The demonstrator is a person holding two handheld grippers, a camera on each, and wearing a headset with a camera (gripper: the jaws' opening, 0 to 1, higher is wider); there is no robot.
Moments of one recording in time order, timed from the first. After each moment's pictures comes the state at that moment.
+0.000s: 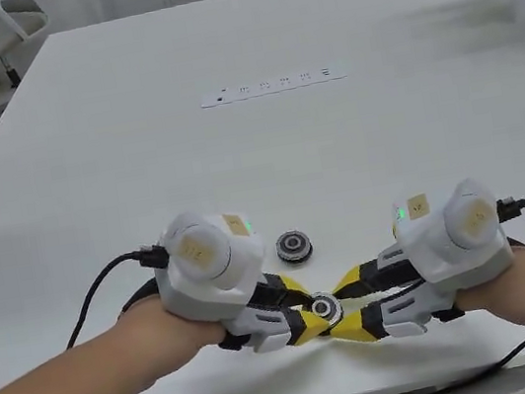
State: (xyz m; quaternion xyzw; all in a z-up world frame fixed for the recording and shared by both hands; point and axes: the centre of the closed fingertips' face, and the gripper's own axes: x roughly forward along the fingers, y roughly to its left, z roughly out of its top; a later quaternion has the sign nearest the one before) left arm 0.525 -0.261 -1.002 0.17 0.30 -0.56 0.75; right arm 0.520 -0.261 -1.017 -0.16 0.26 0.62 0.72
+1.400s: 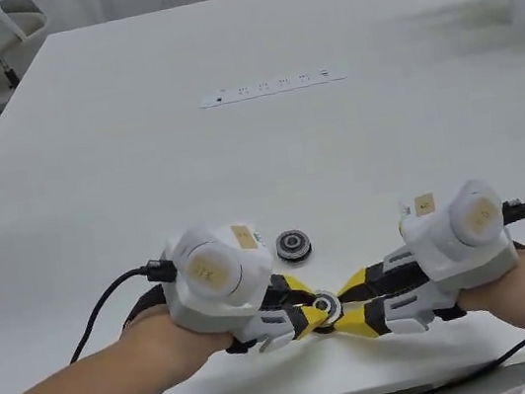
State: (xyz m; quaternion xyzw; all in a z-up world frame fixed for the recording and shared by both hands) left arm 0.529 -0.264 -1.003 0.21 0.27 -0.55 0.77; right arm 0.522 -0.268 -1.020 -0.14 0.28 0.60 0.74
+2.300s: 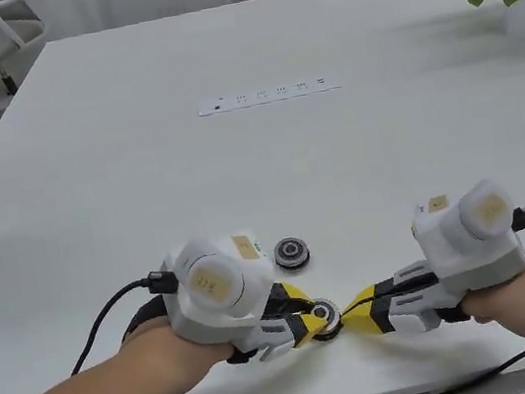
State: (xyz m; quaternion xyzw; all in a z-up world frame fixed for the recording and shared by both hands) left arm 0.530 -0.264 -1.004 0.21 0.27 -0.54 0.77; right arm 0.523 -0.277 -1.016 -0.03 0.33 0.55 0.76
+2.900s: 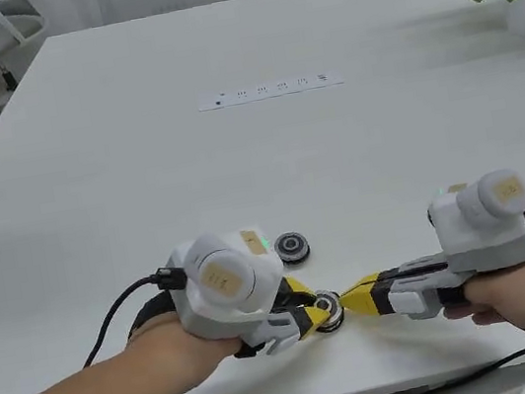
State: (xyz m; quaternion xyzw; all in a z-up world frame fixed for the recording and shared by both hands) left arm 0.531 -0.266 -1.004 0.22 0.26 -0.53 0.78; right arm 0.533 -0.278 -1.005 0.07 0.34 0.52 0.78
